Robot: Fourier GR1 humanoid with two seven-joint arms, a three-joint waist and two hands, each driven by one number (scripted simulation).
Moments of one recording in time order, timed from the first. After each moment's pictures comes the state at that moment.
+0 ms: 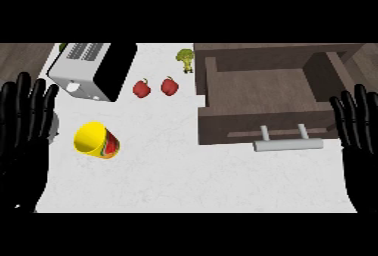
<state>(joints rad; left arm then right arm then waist) -0.04 0.07 -0.01 -2.10 -0.04 0.01 -0.04 0.04 -0.07 0.00 -2.10 0.00 0.01 0.00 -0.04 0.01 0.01</state>
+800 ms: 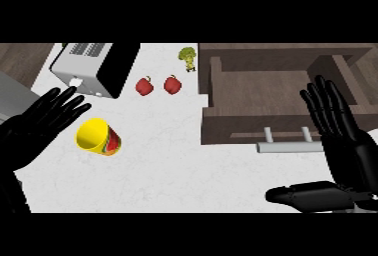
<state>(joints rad) -0.16 0.45 0.07 -1.58 0.75 -0.75 0.02 -0.06 -0.12 0.03 -2.00 -0.04 0.11 0.05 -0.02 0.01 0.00</state>
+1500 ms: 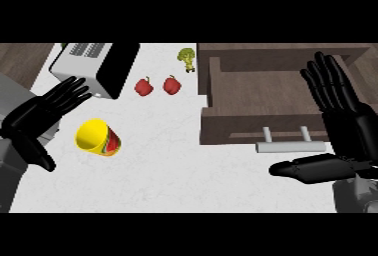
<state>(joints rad) -0.45 0.48 0.17 -0.88 0.35 -0.95 -0.22 -0.21 -0.16 -0.04 -1.88 -0.08 0.14 0.07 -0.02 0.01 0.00</state>
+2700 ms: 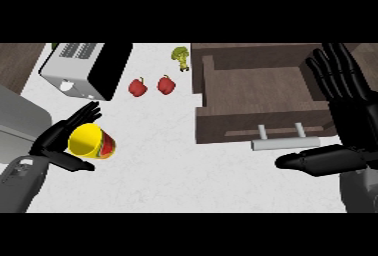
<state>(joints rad) -0.50 0.45 0.01 -0.44 -0.07 -0.63 -0.75 -0.28 -0.18 -0.07 -1.87 -0.12 0.16 0.10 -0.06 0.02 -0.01</state>
